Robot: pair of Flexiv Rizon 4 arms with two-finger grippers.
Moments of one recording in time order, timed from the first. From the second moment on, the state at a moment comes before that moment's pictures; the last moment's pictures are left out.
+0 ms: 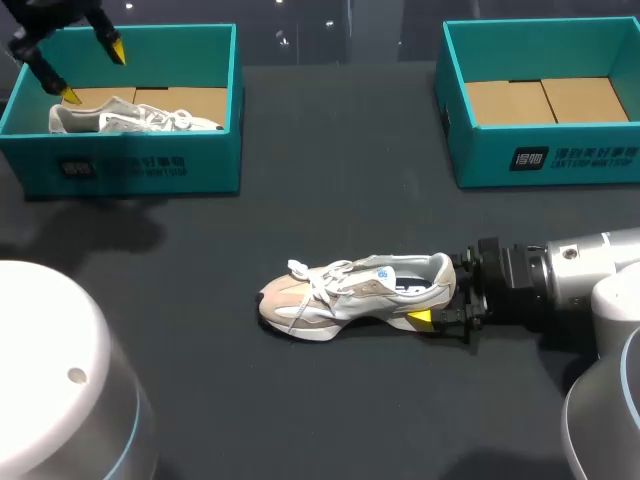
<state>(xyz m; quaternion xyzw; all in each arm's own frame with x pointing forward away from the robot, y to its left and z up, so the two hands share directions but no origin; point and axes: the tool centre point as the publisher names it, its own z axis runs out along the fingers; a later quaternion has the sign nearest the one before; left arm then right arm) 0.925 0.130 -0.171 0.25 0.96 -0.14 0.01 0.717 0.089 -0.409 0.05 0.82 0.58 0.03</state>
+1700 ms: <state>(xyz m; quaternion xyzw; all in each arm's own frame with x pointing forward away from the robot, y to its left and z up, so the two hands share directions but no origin) 0.850 -0.019 -0.192 -0.46 0.87 -0.11 -0.12 0.717 0.089 -0.409 0.05 0.82 0.58 0.03</state>
